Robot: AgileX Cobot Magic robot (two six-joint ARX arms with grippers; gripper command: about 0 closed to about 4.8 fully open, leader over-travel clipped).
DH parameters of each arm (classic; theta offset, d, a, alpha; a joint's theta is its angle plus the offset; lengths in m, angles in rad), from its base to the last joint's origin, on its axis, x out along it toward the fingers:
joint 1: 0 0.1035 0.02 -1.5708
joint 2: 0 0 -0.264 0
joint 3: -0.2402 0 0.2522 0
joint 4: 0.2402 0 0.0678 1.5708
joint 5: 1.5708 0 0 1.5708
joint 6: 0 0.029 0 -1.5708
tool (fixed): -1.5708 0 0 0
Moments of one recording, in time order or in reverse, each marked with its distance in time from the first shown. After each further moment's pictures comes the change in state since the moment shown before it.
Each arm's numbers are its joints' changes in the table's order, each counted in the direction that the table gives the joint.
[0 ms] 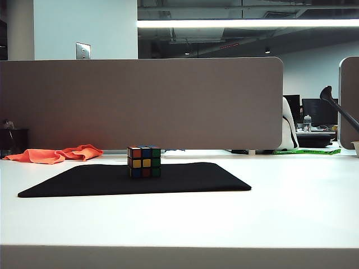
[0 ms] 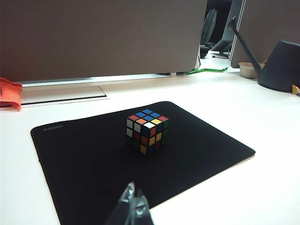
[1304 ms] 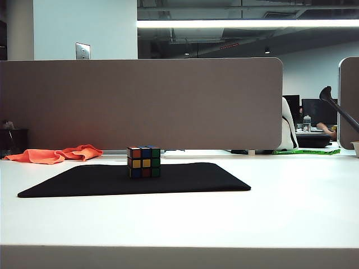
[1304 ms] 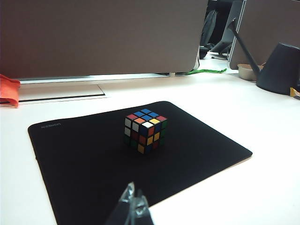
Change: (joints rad) left arm 0.000 0.000 0.000 0.002 0.000 -0.022; right arm -0.042 -0.046 0.114 -0.072 0.021 -0.026
